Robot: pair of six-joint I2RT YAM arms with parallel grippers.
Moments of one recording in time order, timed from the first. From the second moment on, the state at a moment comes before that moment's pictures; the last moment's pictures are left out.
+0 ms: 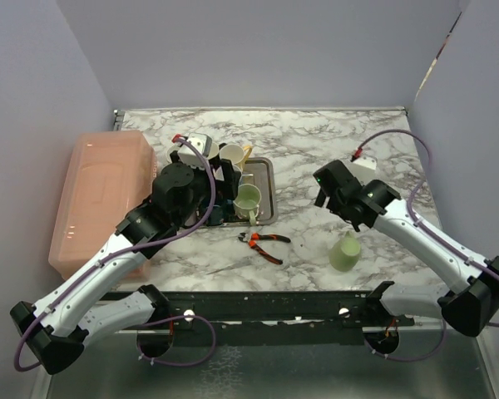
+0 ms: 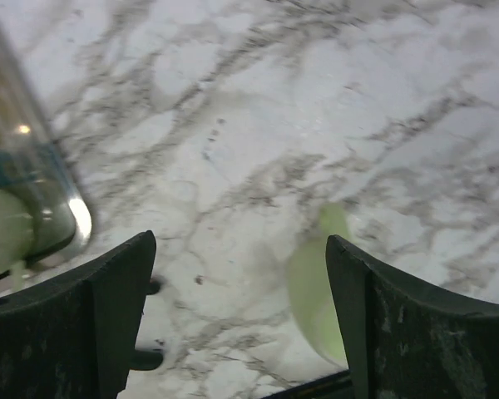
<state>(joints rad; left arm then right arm) -0.73 0.92 1.00 -0.28 -0.32 -0.28 0.71 1.26 1.16 -0.93 0.64 0.89</state>
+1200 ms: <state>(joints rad) -0.73 1.29 1.04 -0.25 0.02 -0.35 0.66 0.95 0.77 -0.84 0.39 1.07</state>
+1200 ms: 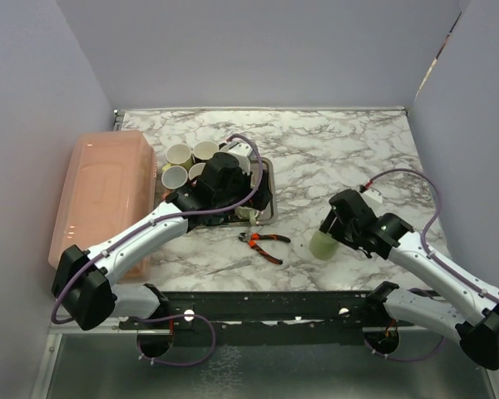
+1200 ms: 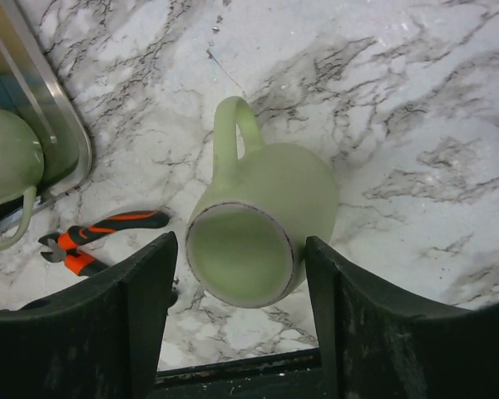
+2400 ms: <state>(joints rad) -0.88 1.93 1.42 -0.14 0.16 -0.49 0.65 1.00 0.78 -0.66 0.19 0.74</state>
